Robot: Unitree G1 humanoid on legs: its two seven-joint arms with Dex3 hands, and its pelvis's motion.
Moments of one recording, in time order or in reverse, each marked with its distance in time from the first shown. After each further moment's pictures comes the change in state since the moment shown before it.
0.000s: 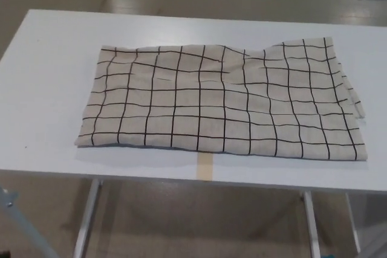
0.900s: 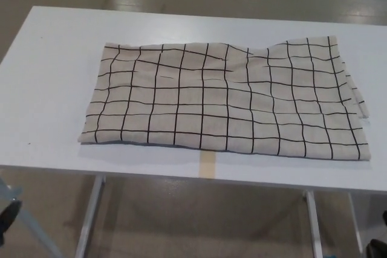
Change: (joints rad) left_arm 0.125 -0.014 -0.075 -0.529 0.059 -0.227 0.006; right_arm 0.170 0.131 0.139 -0.259 0.023 -0.024 0.029
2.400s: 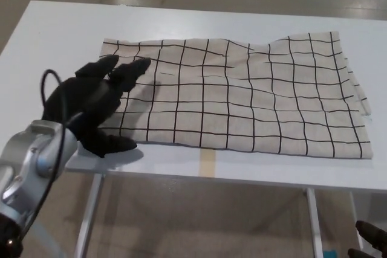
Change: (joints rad) left_arm -0.718 0.258 -0.737 0.385 0.695 0.122 -0.008; right_arm 0.032 -0.018 0.069 0.046 -0.039 -0.093 0.038
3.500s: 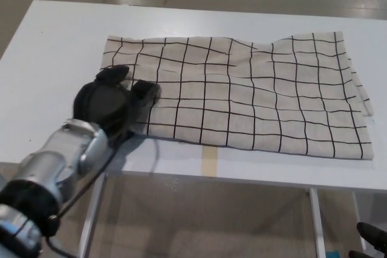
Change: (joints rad) left_arm -0.199 -0.106 -0.258 0.365 0.221 0.126 0.222; right_arm 0.014 -0.002 -0.006 -0.010 0.007 -0.009 0.015
